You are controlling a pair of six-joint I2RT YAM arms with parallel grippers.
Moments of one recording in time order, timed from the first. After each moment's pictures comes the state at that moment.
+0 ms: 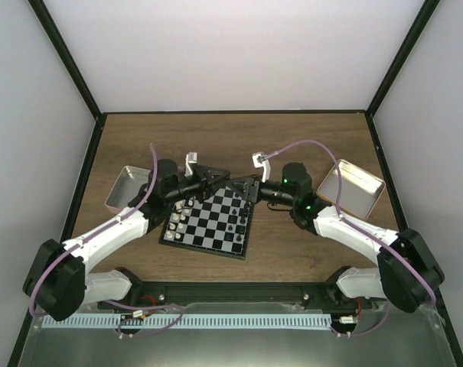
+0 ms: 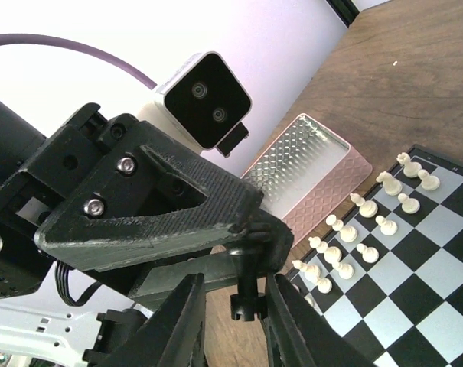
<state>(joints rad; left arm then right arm) -0.59 1.23 0.72 0.32 0.50 -1.58 0.64 1.27 0.68 0.45 -0.59 0.73</state>
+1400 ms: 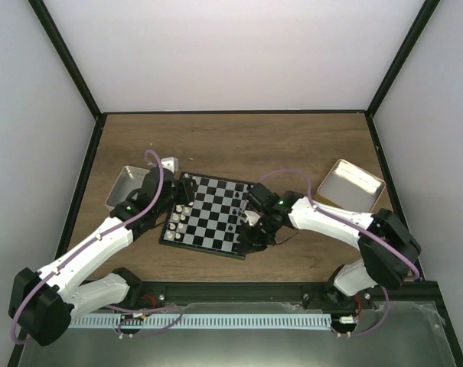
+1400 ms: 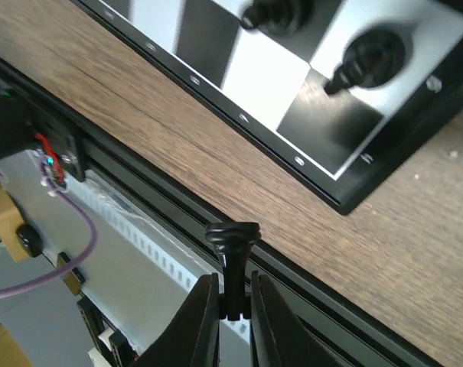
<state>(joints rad) -0.58 1.04 0.74 -0.30 -0.13 -0.61 0.83 1.45 0.89 -0.69 -0.62 0.65</state>
